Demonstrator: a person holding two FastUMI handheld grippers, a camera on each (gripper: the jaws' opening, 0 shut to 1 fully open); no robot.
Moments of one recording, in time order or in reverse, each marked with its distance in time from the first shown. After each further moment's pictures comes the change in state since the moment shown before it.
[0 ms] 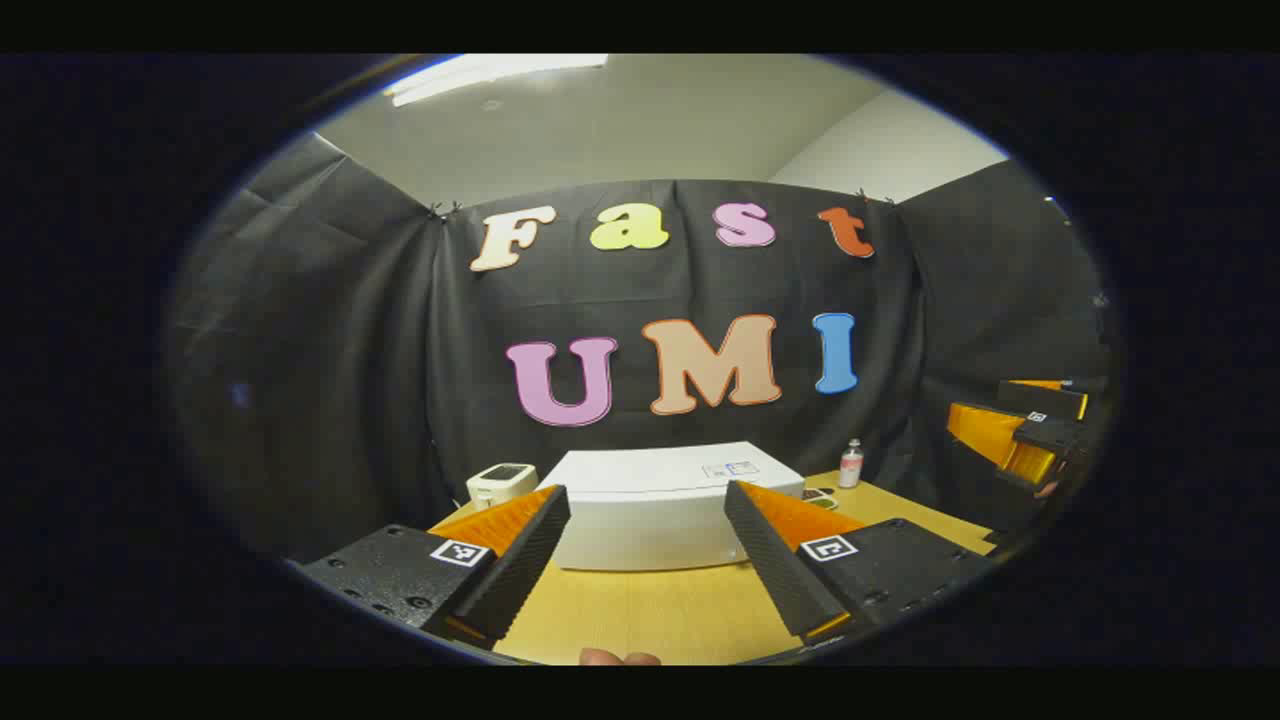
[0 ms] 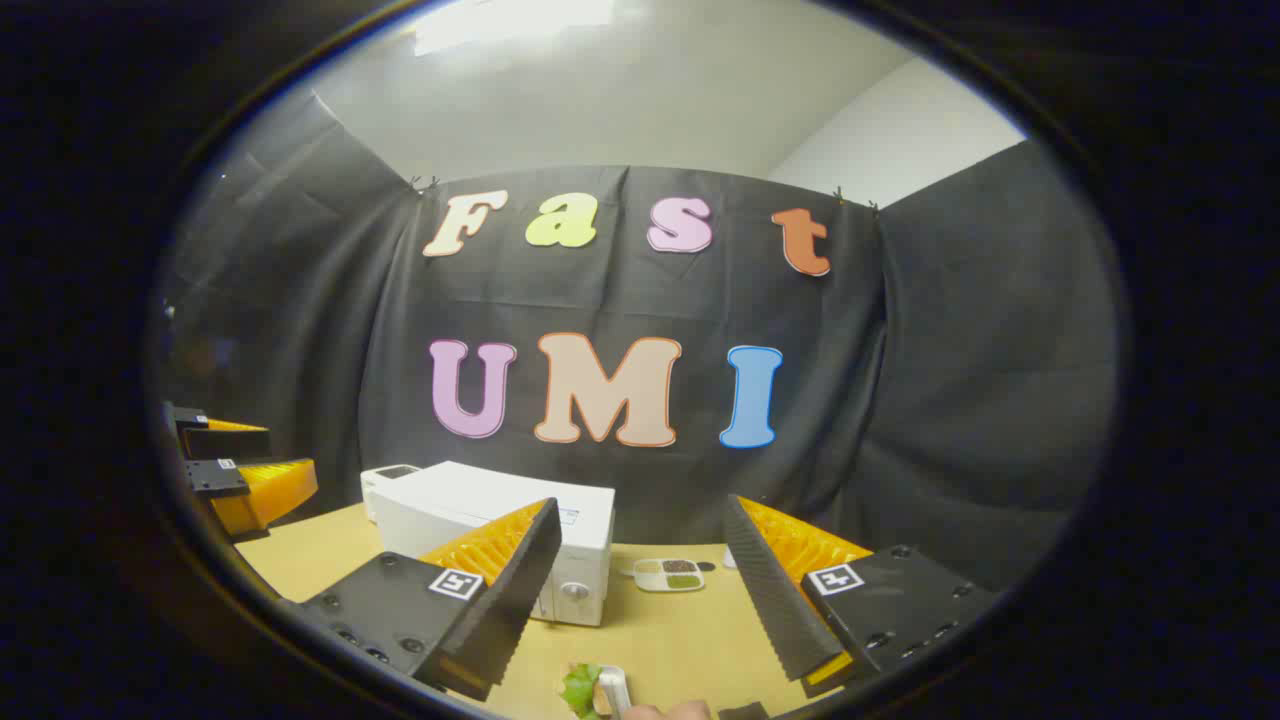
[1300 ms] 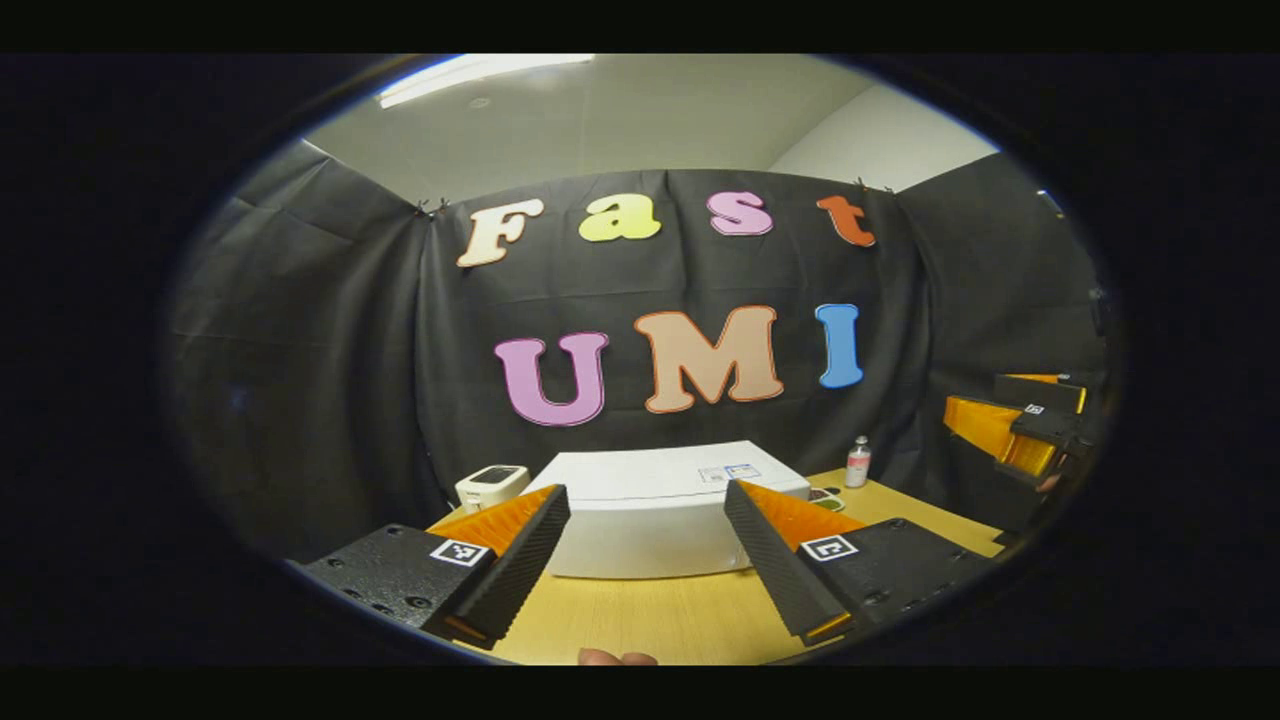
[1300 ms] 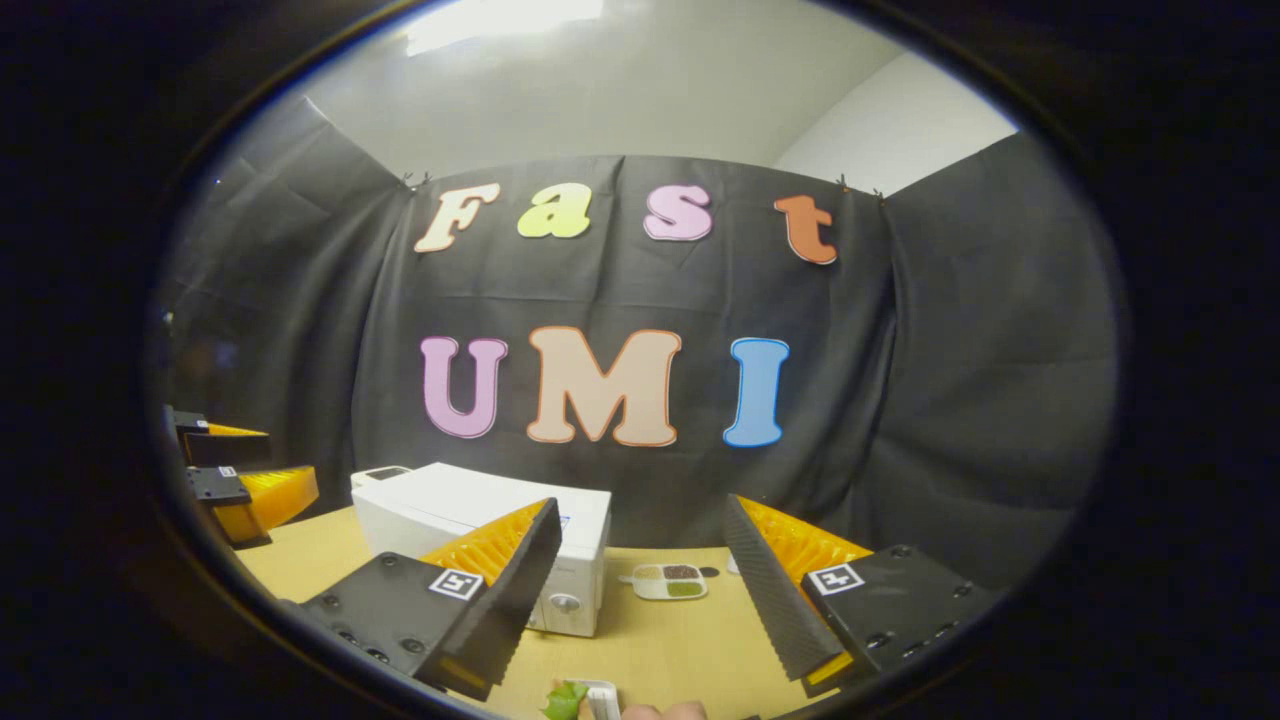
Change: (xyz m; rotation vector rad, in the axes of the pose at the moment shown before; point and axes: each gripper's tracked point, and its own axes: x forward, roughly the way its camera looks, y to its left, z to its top) left arm 0.037 -0.014 -0.009 0.018 0.023 0.009; right arm 0.046 -0.010 -0.007 0.004 0.005 0.021
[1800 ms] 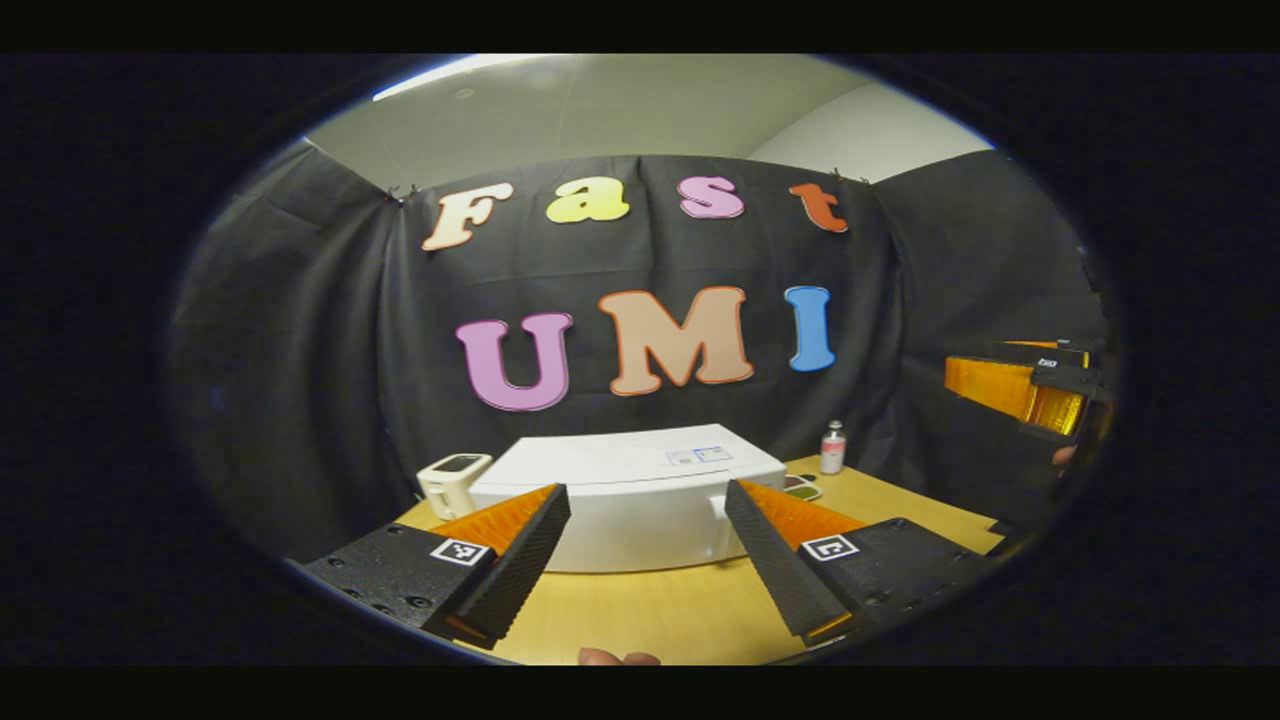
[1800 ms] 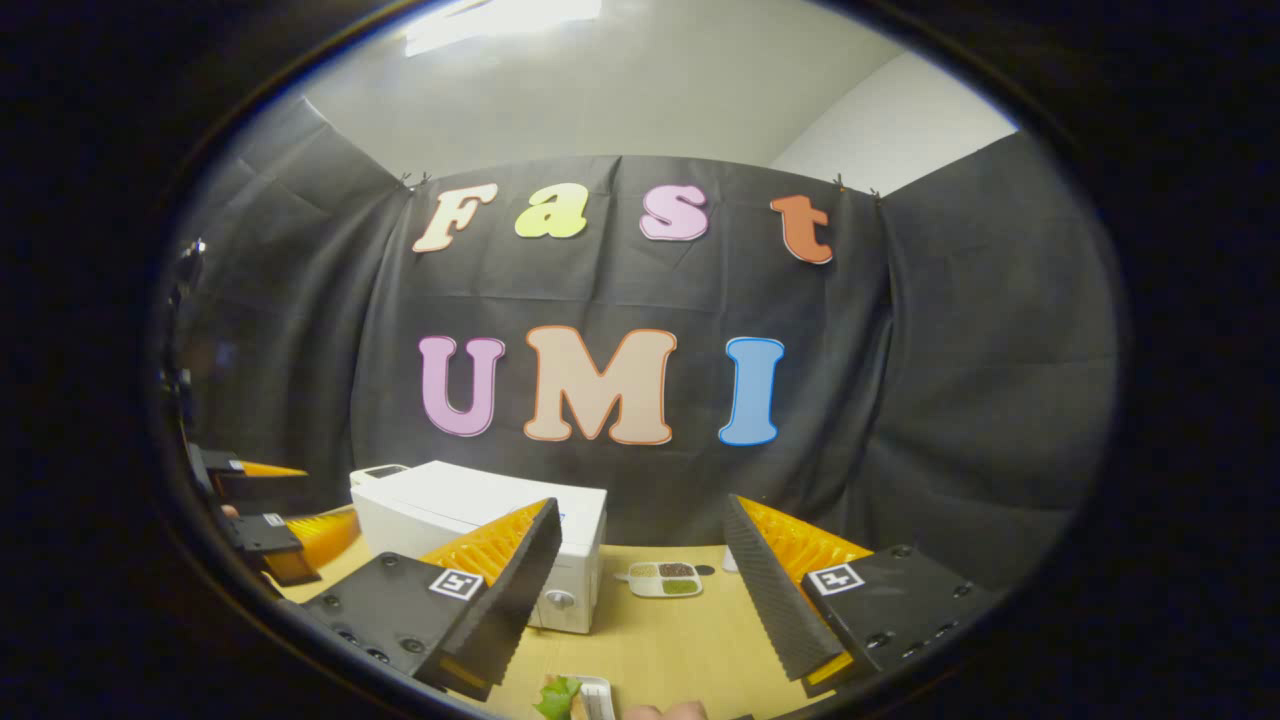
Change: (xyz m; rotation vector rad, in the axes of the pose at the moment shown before) left arm 0.025 -0.041 -0.052 -0.026 0.049 -0.143; right arm -0.011 -0.012 -0.002 -0.002 0.010 -0.006
